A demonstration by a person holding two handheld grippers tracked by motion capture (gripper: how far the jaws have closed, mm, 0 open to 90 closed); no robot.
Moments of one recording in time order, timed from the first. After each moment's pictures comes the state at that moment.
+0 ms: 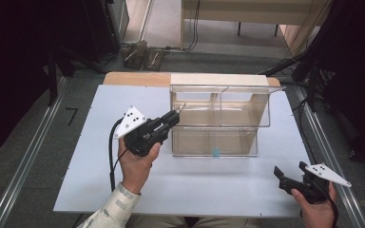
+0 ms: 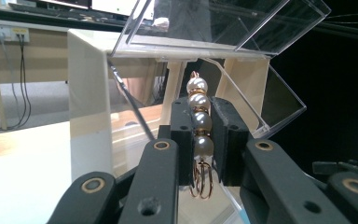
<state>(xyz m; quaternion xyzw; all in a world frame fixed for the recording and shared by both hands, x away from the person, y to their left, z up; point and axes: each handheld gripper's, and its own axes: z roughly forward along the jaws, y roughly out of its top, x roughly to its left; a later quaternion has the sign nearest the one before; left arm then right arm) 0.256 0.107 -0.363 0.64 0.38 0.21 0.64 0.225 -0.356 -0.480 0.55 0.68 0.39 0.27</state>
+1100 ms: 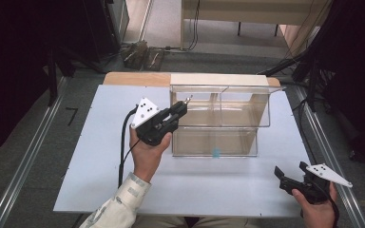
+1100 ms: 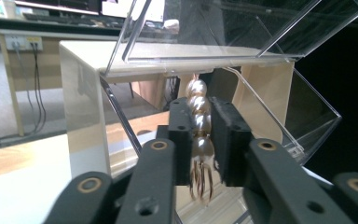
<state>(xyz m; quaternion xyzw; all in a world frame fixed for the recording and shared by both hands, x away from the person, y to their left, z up) 0.281 0.087 -0.362 0.64 0.38 0.24 0.62 0.225 -0.358 -0.480 0.55 0.68 0.40 0.28</state>
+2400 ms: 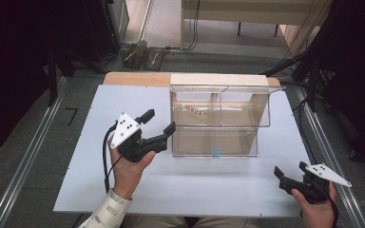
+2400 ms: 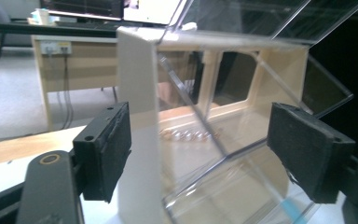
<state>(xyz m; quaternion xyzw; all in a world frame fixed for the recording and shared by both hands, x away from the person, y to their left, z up) 0.245 0.124 -0.380 0.63 0.40 0.28 0.61 0.225 -0.357 -0.480 0.55 0.68 0.39 0.27</state>
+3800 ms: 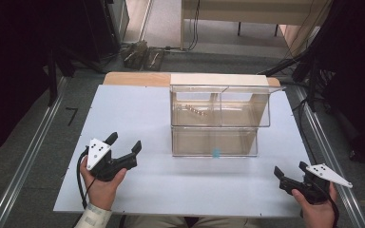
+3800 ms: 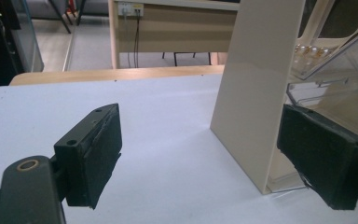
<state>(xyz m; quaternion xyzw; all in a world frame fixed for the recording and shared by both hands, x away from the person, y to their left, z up) 0.216 0.193 -0.449 0.61 0.50 0.33 0.52 0.225 -0.357 -0.479 0.55 0.68 0.40 0.28</state>
